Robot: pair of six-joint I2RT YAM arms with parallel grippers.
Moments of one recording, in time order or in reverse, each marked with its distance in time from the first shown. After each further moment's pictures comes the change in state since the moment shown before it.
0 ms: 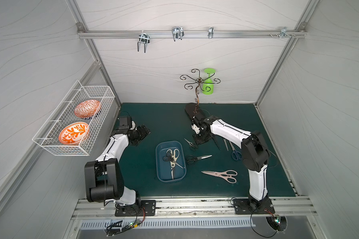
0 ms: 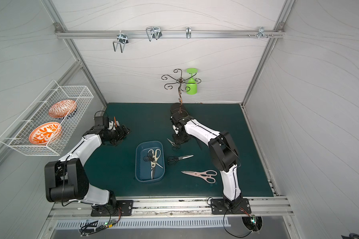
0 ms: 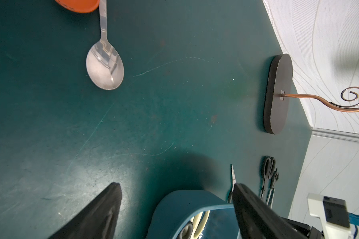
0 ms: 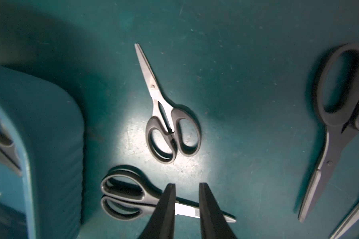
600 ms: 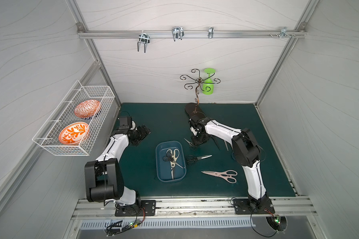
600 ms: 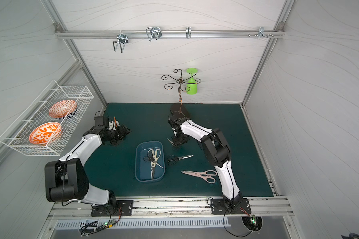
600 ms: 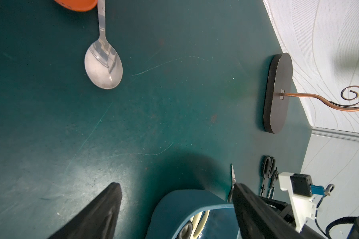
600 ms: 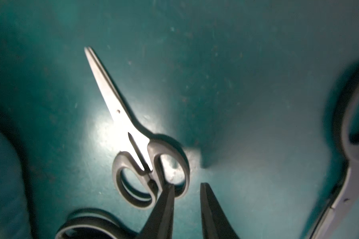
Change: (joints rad) left arm -0.002 0.002 0.000 0.000 0.001 0.000; right arm 0.003 0.142 0.082 0.009 0.073 -0.018
